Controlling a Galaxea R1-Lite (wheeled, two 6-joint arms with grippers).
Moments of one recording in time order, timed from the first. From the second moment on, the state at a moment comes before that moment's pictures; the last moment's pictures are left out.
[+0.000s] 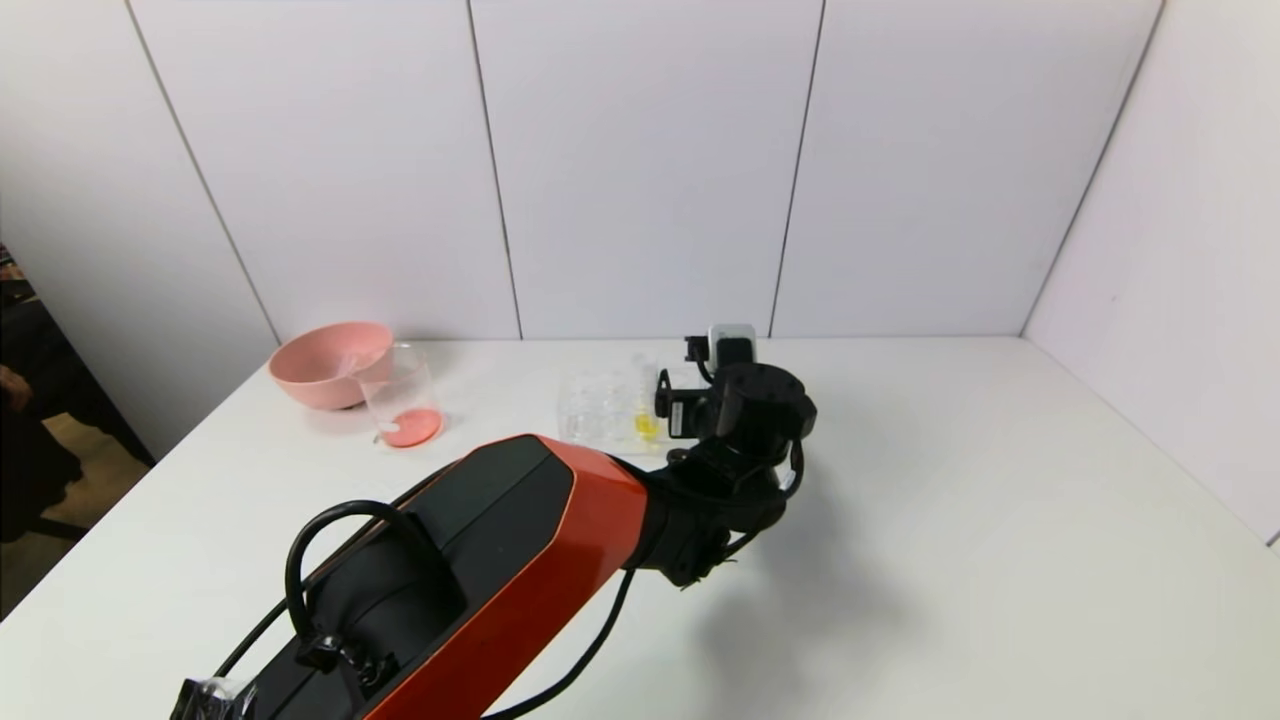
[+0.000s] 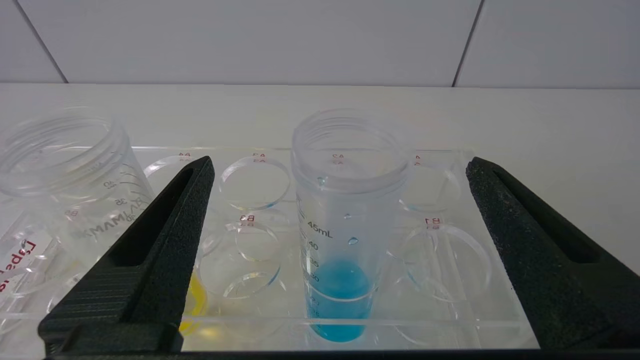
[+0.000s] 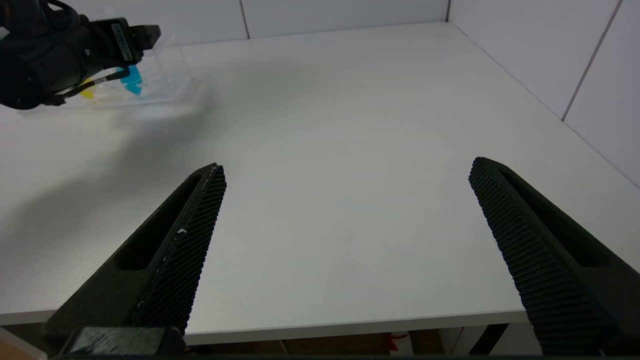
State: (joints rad) left arm -0.86 2.60 -1.85 -0.73 0.84 -0.12; right arm 0.00 0.00 0.00 0.00 -0.04 0.09
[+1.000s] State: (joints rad) left arm -0.86 2.60 -1.87 -0.75 0.85 -0.10; right arm 0.00 0.00 0.00 0.00 -0.04 0.09
